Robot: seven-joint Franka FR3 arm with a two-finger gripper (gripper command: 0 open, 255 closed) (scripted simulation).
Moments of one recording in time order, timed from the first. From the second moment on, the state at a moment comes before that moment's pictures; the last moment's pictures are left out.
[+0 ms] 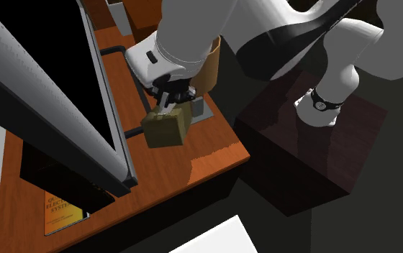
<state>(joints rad) -0.15 0.08 -0.29 -1.96 -0.39 2.25 -0.85</state>
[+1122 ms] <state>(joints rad) -0.14 0.04 -0.28 -1.78 -0.35 2.04 -0.92</state>
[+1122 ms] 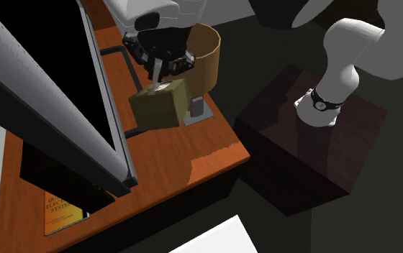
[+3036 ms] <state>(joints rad) -0.29 -0.21 -0.46 -1.89 -0.36 2.03 -1.29</state>
